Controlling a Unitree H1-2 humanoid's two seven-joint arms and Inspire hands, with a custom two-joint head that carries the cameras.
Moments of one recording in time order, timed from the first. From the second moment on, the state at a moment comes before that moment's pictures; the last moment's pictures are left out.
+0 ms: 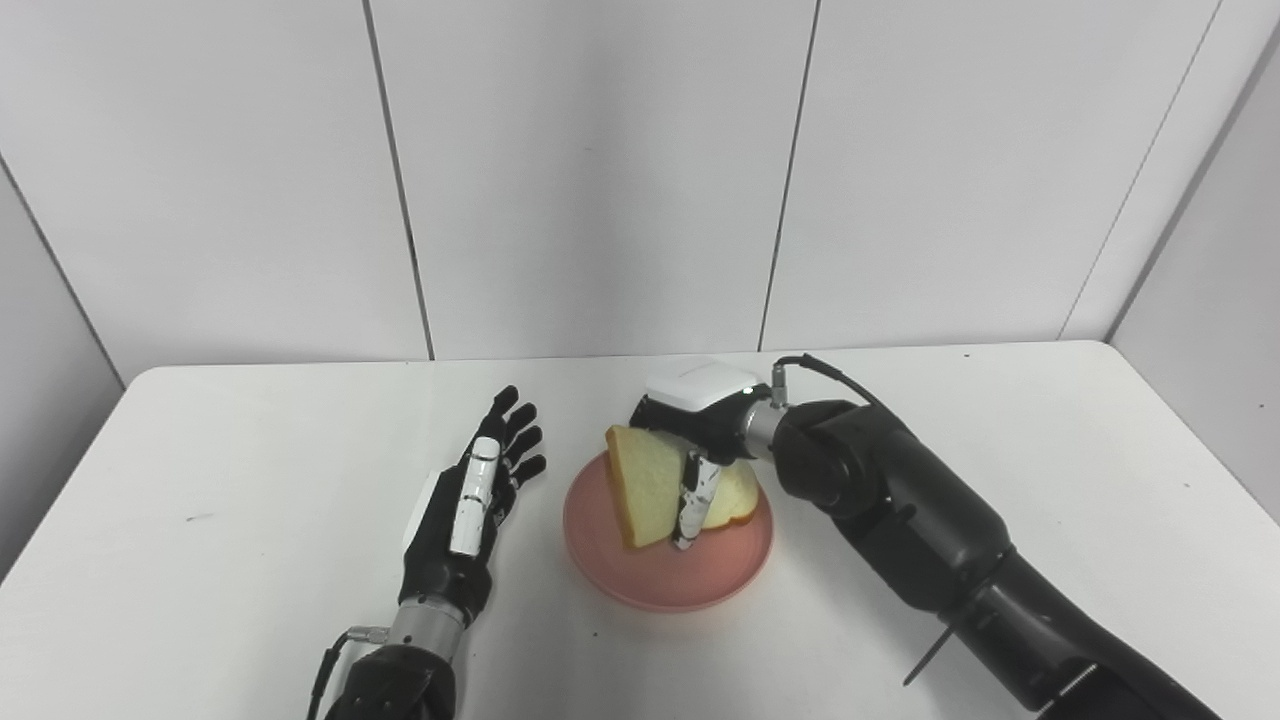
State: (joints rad) left arm -0.30 -0.09 -0.08 0.04 -0.06 0.14 -0.08; right arm -0.82 -0.38 0.53 0.23 -0.78 0.11 0.66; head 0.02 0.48
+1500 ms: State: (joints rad) left arm -0.30 -0.08 -0.07 0.02 -0.08 0.14 -0.09; right arm -0.70 -0.40 0.19 -0.20 -0.63 0.32 0.76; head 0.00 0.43
